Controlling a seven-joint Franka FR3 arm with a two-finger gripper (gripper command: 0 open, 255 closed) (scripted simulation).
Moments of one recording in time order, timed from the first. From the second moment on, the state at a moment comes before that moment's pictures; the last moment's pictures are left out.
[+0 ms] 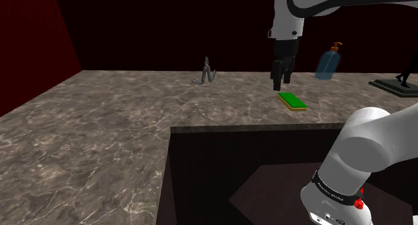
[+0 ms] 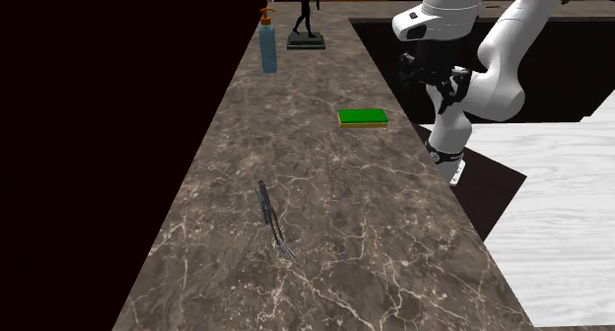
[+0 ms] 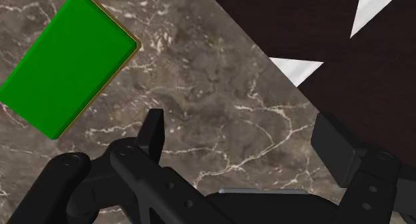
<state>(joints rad) -0.02 -0.78 -0.02 -2.45 -0.04 1.50 -0.09</state>
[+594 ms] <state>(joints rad) 0.03 -0.56 -0.15 -2.31 -0.12 1.63 -0.39</state>
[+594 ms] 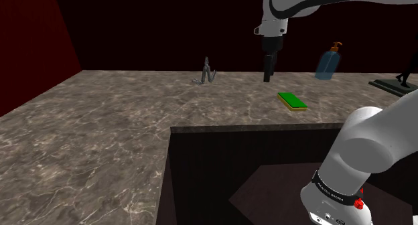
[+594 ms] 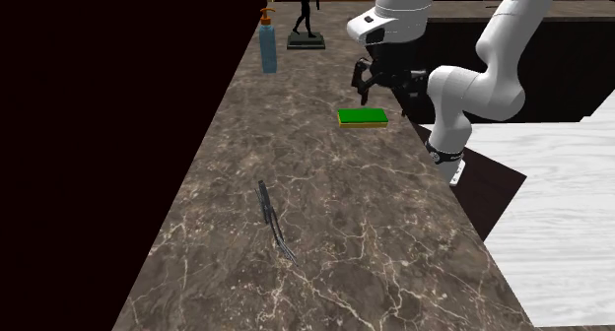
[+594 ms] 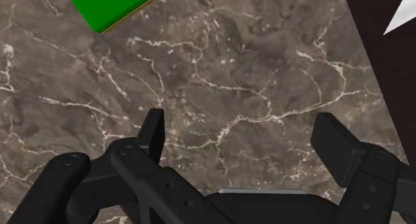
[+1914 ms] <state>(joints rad) 0.12 0.15 -0.29 -1.60 0.06 1.75 -1.22</state>
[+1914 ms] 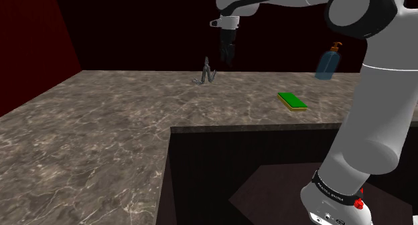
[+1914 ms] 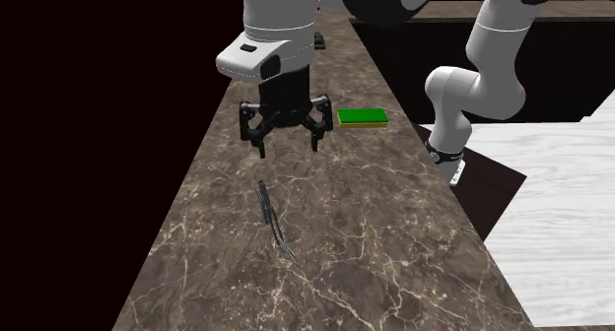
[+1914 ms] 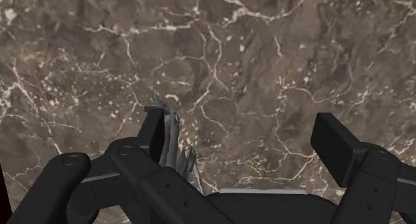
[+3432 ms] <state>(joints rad) 0.09 0.40 -0.24 -1.34 0.14 1.76 -1.45</state>
